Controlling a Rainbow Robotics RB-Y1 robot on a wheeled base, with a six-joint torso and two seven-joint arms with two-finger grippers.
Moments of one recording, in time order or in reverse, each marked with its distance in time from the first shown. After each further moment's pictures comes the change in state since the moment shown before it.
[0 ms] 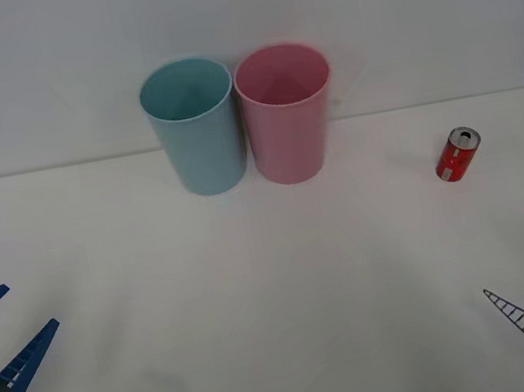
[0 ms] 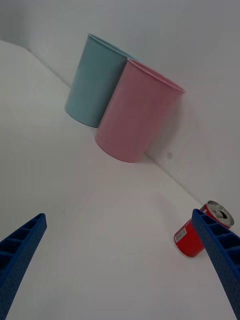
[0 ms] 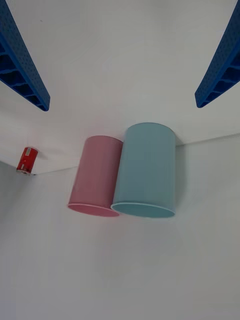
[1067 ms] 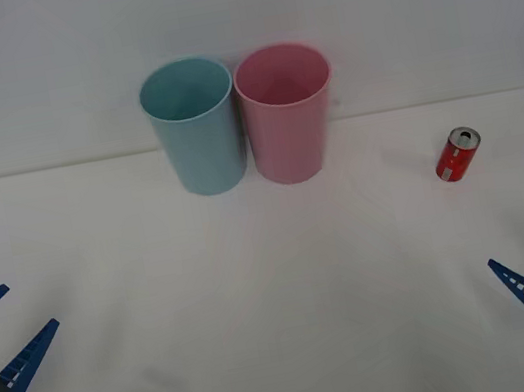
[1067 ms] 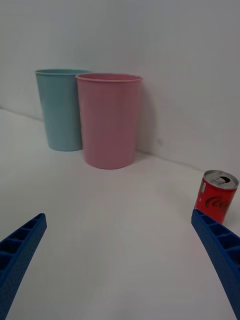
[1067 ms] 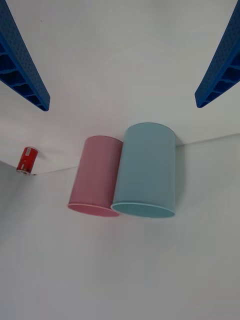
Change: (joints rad) right arm -0.027 0.000 -0.008 -0.001 -0.052 0.063 -0.465; left arm 0.000 0.000 0.000 0.000 0.000 0.000 0.000
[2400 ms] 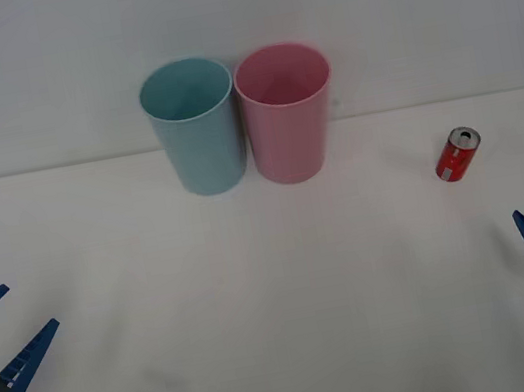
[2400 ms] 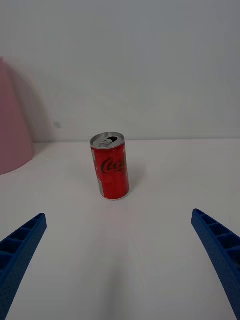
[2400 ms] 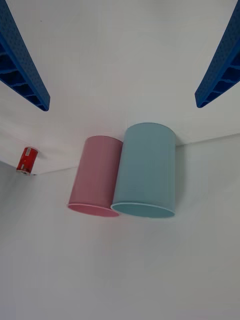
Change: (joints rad) right arm -0.089 0.044 0.042 0.099 -0.037 0.426 -0.079; left arm 0.000 0.000 0.000 0.000 0.000 0.000 0.000
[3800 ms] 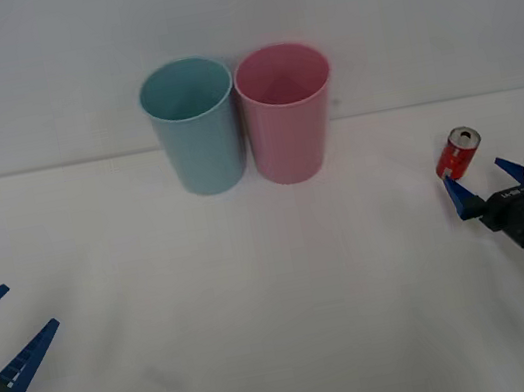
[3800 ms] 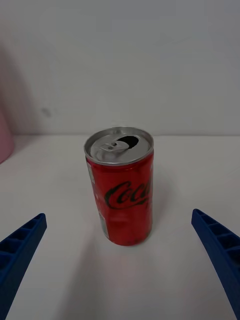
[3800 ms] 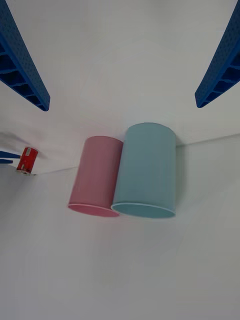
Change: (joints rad) right arm -0.488 0.000 0.090 0.507 0.081 0.057 0.099; left arm 0.000 0.000 0.000 0.000 0.000 0.000 0.000
